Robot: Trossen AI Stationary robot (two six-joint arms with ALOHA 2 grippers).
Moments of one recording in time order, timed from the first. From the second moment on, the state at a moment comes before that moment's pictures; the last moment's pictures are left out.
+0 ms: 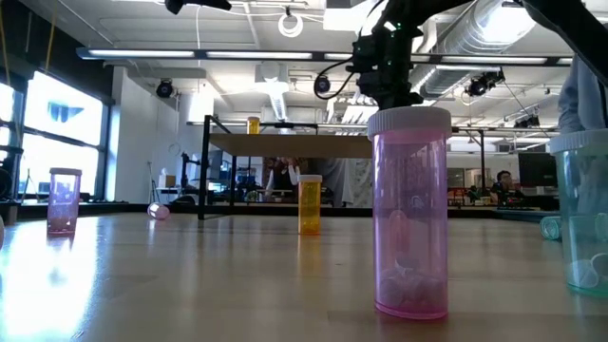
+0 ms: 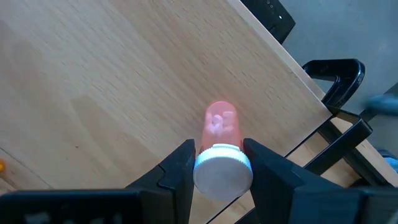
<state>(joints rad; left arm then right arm) 0.45 1.04 1.28 -0.62 -0.19 -0.13 -0.77 1.99 2.08 -1.48 -0.04 0.02</state>
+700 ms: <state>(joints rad) 0.45 1.04 1.28 -0.62 -0.19 -0.13 -0.77 1.99 2.08 -1.46 -0.03 0.02</state>
